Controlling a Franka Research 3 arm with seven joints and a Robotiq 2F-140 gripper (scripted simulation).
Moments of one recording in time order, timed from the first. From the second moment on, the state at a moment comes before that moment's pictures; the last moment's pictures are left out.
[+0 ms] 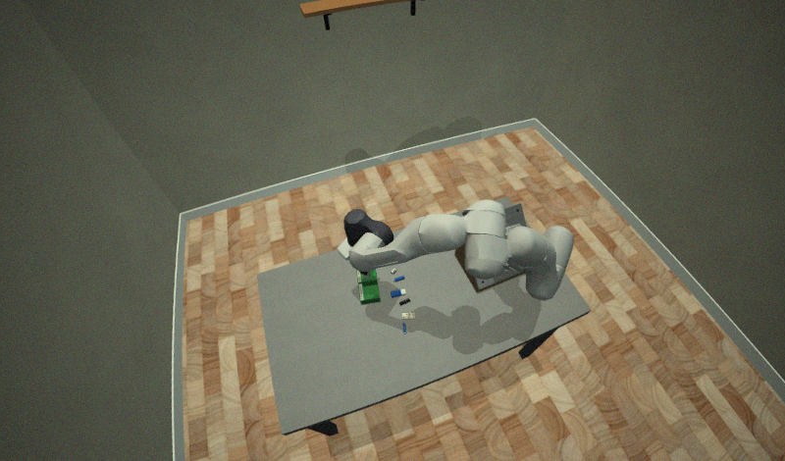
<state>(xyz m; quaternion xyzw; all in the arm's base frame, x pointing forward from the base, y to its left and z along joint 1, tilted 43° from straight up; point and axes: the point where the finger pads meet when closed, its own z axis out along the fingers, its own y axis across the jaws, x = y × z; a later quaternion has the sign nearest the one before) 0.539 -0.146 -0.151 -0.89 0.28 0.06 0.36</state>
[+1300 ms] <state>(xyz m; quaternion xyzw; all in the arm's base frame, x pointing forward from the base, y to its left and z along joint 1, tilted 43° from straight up) 0.541 -0.158 -0.101 -0.89 0.27 0.06 0.36</state>
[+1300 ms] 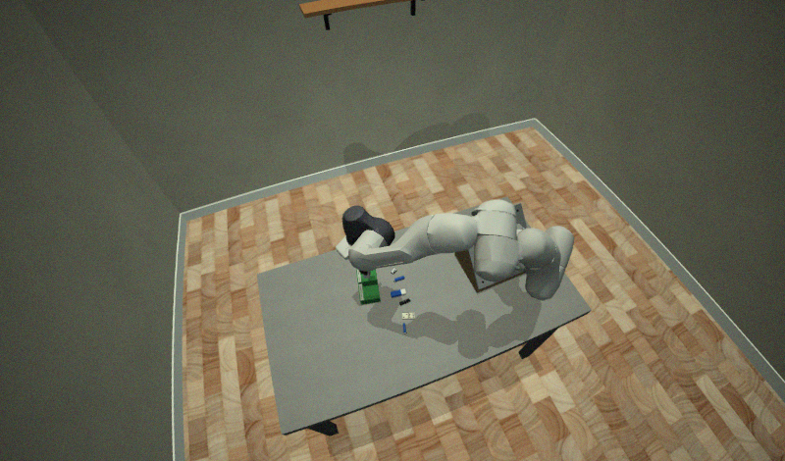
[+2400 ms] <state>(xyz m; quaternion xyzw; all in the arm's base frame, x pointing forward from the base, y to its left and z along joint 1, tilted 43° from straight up) 0.560 -0.091 -0.091 -0.89 0.28 0.07 0.36</state>
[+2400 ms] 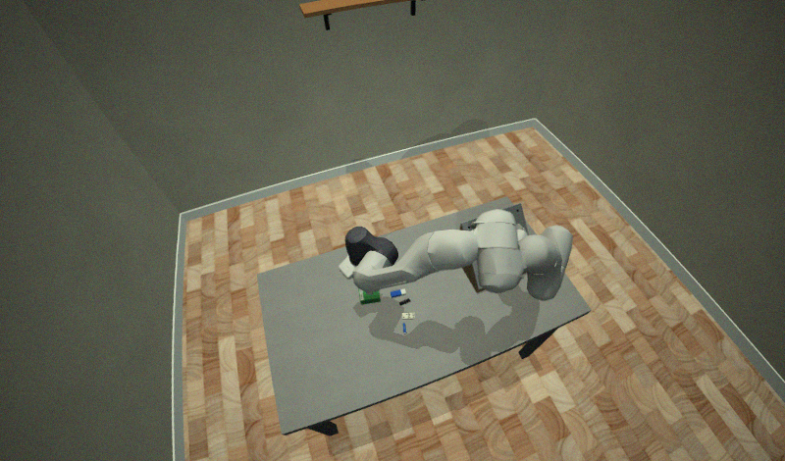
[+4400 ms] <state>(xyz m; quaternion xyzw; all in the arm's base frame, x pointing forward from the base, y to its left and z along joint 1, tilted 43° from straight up) 0.564 -0.079 -0.106 -0.89 0.28 0.06 0.36</state>
